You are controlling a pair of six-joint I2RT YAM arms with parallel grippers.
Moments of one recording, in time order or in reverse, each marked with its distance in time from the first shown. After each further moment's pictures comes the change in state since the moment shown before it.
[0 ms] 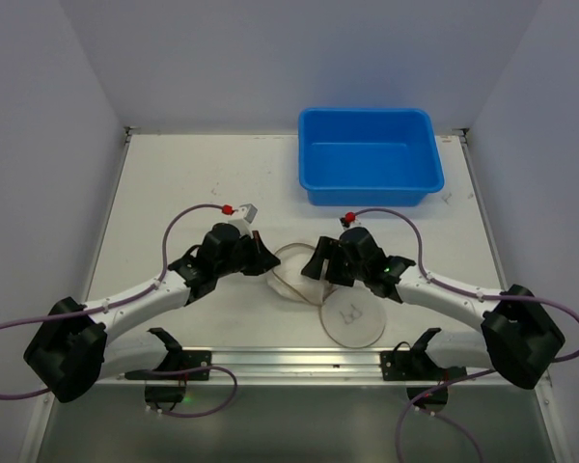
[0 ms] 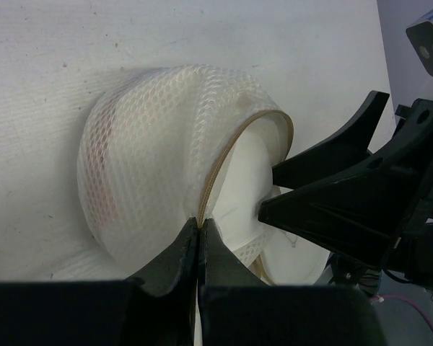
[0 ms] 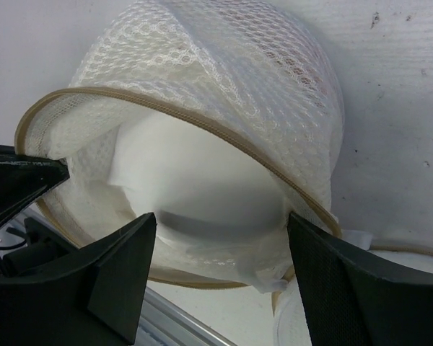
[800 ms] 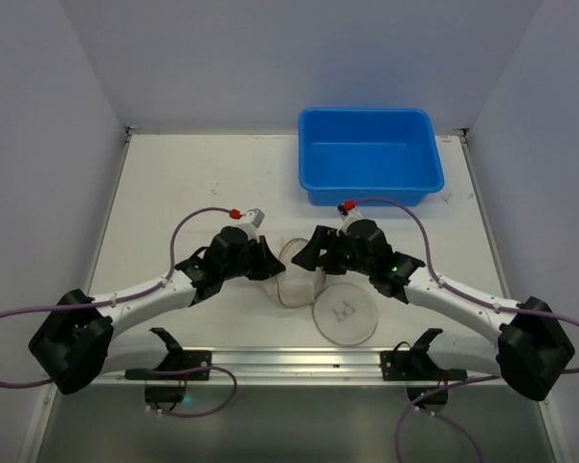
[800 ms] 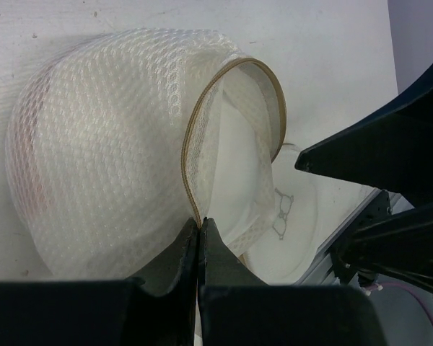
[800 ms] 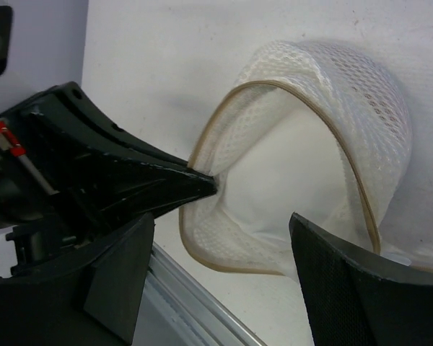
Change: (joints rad) left arm -0.048 0.047 0.000 0.016 -0.003 -0.026; right arm -0.001 -0.070 0.039 0.103 -0.103 -0.042
